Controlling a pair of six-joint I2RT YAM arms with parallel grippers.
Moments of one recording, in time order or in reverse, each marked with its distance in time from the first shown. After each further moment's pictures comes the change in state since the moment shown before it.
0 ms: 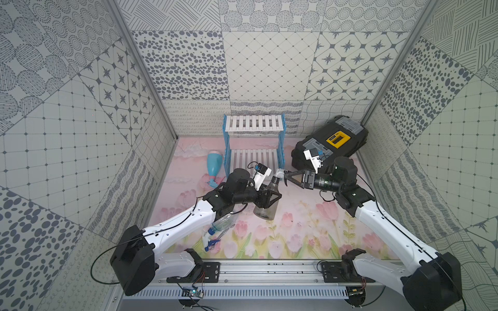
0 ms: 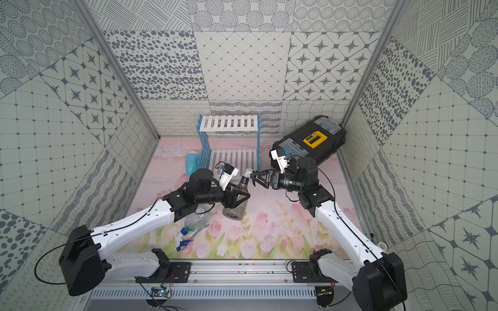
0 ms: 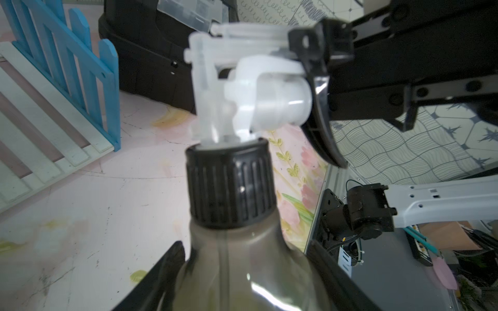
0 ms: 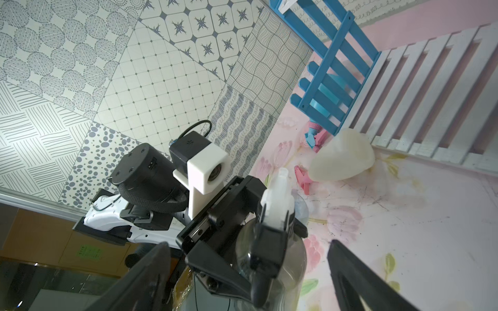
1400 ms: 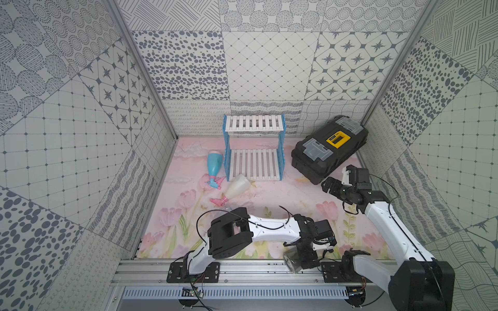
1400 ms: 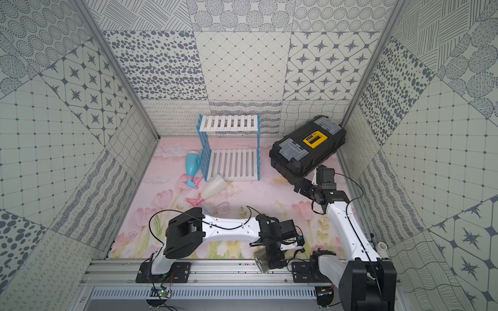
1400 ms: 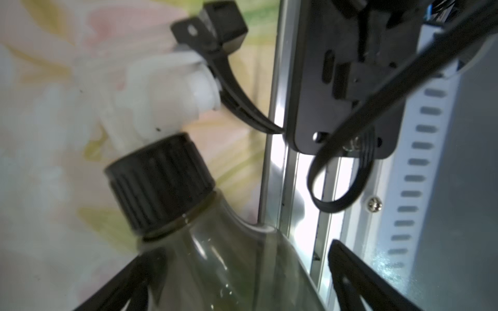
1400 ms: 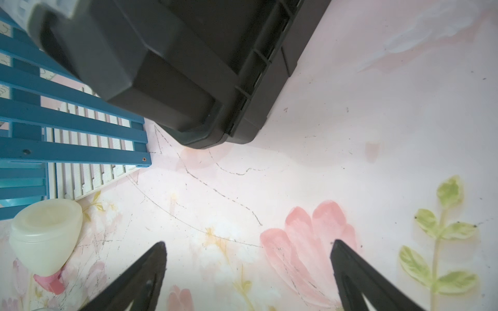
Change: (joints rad) left arm -0.626 0.878 0.720 -0.705 -0.272 0.430; right arm -0.375 -0.018 -0.066 -0.596 0.718 -0.305
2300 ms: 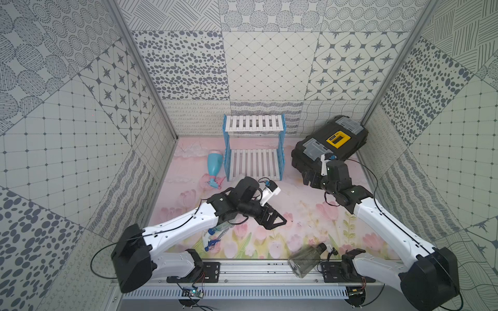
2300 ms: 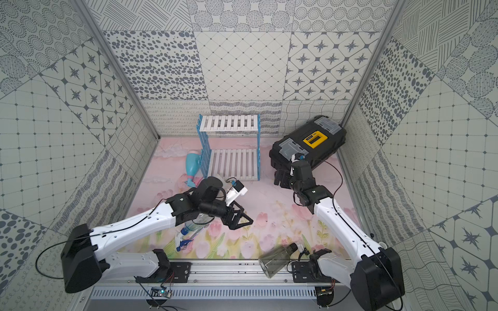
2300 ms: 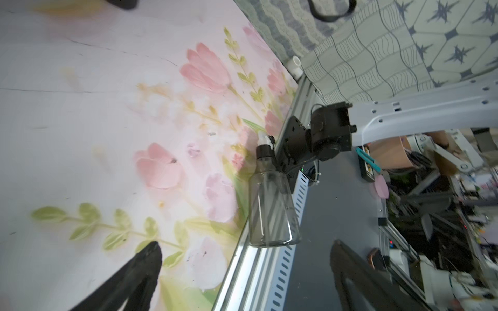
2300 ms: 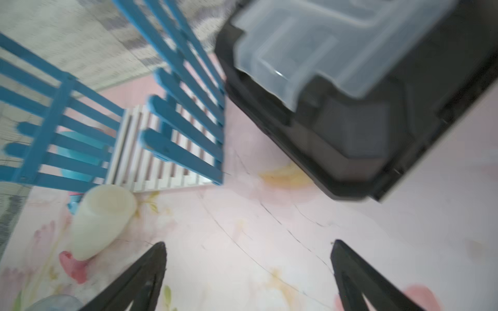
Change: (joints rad) left arm 0.447 -0.797 -0.635 0.416 0.393 -0.402; right arm 0.306 0.037 0.056 0.139 0.188 0.024
